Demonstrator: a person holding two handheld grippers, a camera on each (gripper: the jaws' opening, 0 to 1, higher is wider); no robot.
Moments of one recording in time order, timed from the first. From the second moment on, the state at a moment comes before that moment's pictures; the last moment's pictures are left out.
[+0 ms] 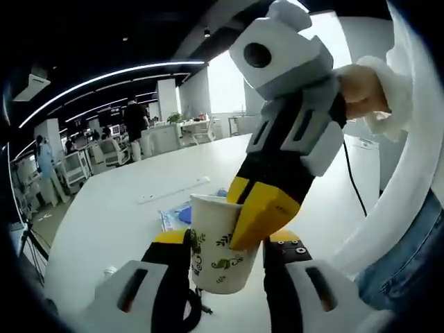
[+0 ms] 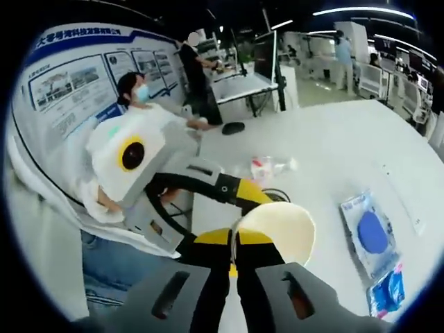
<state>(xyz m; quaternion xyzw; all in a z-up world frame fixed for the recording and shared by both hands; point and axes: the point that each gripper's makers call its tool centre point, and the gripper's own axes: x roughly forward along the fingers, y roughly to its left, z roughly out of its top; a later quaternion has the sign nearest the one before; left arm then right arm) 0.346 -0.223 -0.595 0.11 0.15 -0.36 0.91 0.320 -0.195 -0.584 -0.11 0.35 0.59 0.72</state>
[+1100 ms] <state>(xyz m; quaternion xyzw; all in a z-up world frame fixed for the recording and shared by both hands) 0.306 -0.075 -0.613 0.04 0.12 -0.18 0.98 0.343 -0.200 -0.602 -0.11 0.39 0.57 0.72</state>
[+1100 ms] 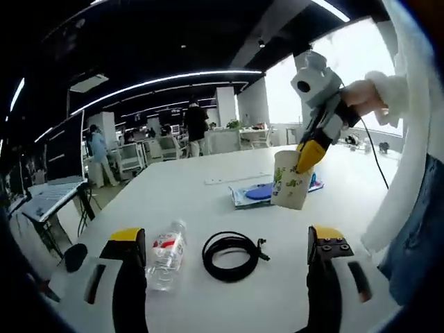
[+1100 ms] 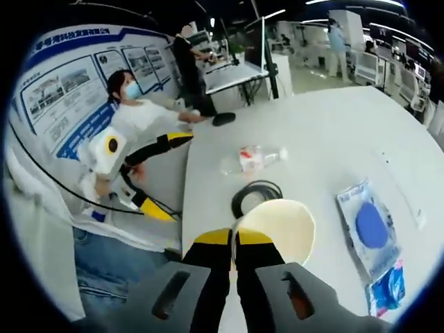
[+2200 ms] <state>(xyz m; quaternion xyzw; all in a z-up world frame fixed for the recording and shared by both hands) 0.310 -0.077 -0.631 0.07 0.14 -0.18 0.97 0.485 -0.161 -0.509 -0.25 0.30 0.54 0.74</state>
